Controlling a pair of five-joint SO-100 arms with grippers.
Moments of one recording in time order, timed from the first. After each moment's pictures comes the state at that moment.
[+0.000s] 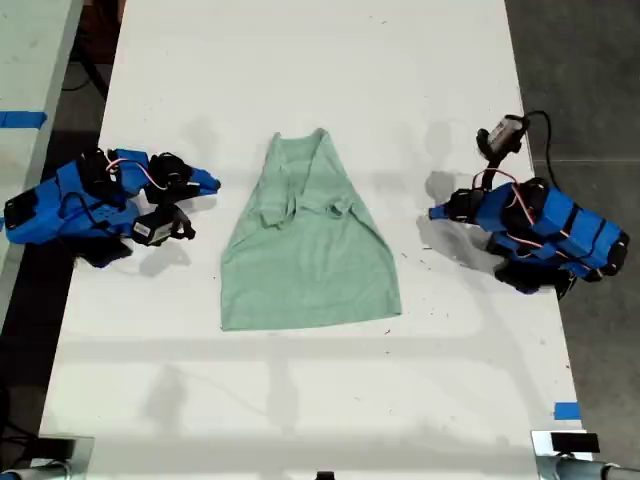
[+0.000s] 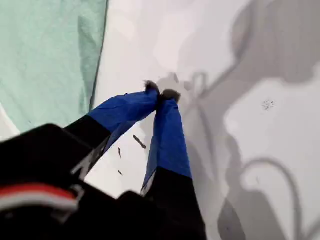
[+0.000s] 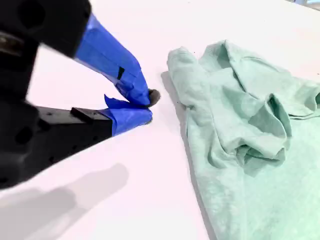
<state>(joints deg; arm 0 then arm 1) -30.2 204.8 186.2 58.7 -7.2 30.5 200.4 173.0 79.2 -25.8</state>
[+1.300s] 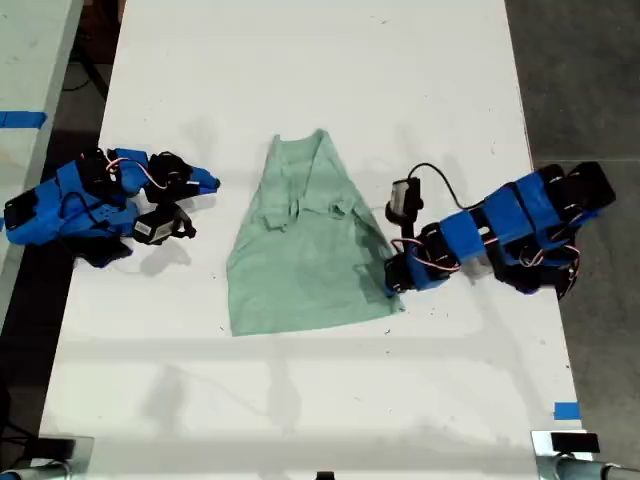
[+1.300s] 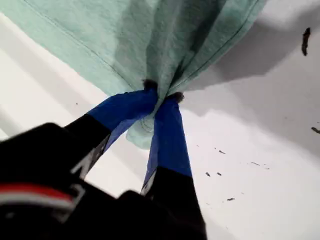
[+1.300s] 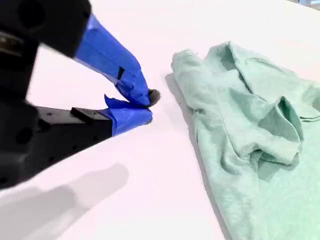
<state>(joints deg) -30.9 204.8 186.2 58.7 -7.2 -12.8 101.5 114.2 61.6 6.6</state>
